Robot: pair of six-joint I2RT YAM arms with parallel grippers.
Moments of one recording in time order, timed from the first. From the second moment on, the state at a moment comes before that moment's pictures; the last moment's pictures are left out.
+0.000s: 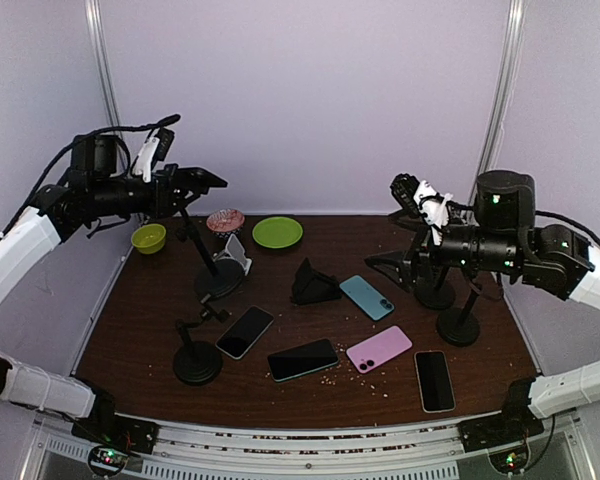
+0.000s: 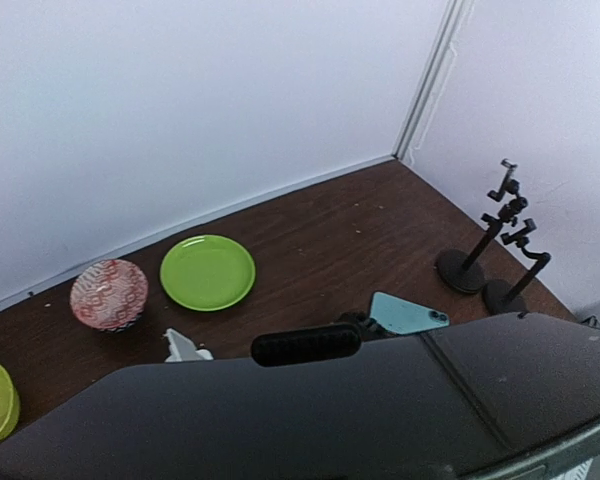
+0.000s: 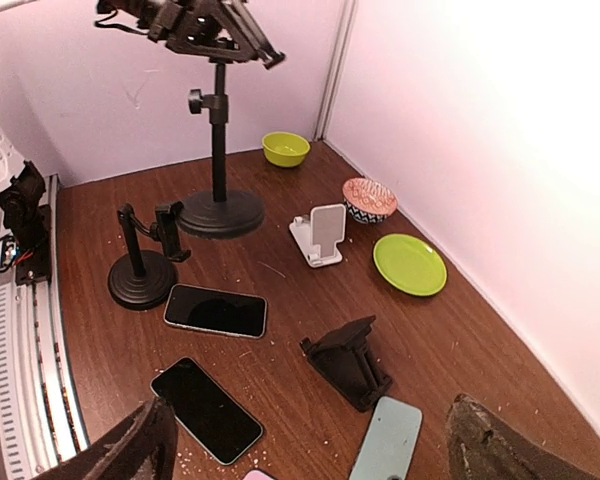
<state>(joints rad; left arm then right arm) -0.34 1.20 1.30 -0.47 0.39 -0.06 0.92 1.03 1.12 -0.41 -0.03 -0.20</state>
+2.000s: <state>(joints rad) -0.97 1.56 1.60 -0.42 0.11 -0.20 1.11 1.29 1.29 -0.21 0.37 -0.55</state>
